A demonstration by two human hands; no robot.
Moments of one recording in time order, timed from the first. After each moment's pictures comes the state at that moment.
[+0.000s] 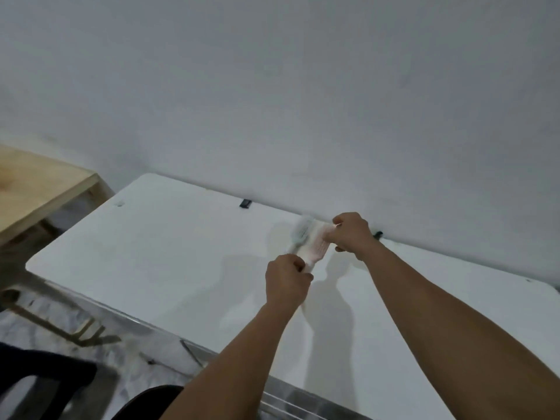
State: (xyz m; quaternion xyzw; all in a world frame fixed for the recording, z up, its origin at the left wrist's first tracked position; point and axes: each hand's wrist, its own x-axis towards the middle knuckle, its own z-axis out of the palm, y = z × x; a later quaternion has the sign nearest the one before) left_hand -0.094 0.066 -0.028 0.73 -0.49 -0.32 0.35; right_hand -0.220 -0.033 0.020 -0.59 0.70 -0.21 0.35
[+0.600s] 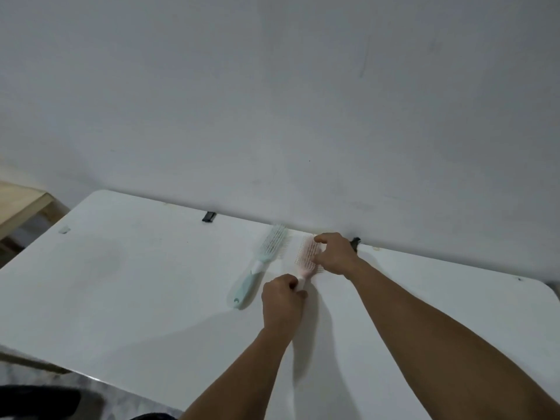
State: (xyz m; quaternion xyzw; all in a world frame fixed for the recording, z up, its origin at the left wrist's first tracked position) left_hand -0.160 0.013 -0.071 0.74 -0.51 -0.31 0.31; right_hand -0.283 -0.090 -0.053 -0.64 0.67 -0.14 0.35
